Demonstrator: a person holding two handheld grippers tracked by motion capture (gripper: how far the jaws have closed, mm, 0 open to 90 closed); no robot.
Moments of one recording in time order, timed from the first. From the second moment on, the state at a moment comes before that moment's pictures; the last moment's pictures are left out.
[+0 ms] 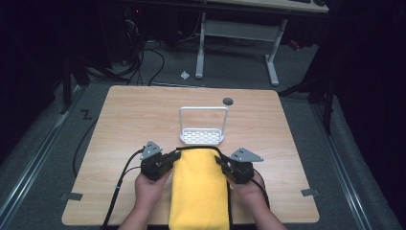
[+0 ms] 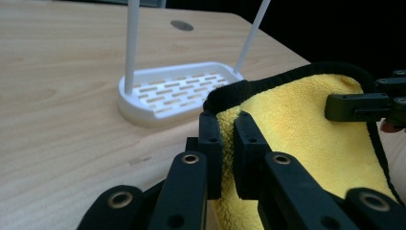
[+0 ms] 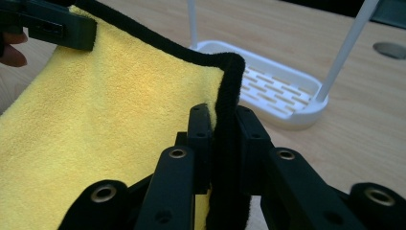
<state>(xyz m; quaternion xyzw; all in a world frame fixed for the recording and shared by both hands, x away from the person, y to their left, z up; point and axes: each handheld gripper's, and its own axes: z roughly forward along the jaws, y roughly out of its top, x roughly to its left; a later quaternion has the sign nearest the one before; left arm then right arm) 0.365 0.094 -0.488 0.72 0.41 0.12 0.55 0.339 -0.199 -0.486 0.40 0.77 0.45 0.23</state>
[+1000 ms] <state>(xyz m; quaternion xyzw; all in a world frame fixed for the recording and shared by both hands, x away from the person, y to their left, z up) 0.360 0.096 -0.374 0.68 0.33 0.22 0.61 0.338 -0.194 -0.381 0.34 0.72 0.52 0.31</state>
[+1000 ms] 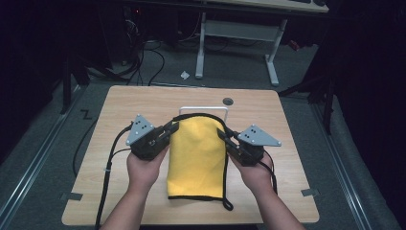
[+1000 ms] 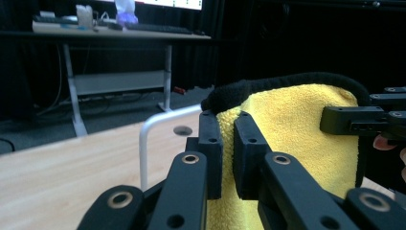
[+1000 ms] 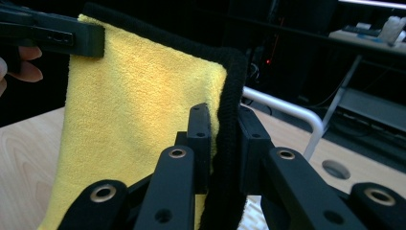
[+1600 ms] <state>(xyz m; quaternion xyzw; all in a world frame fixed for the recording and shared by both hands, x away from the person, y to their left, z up) 0.372 0.091 -0.332 0.67 0.31 0.27 0.62 0.348 -0.204 -0.337 0.33 0.69 0.55 0.34</state>
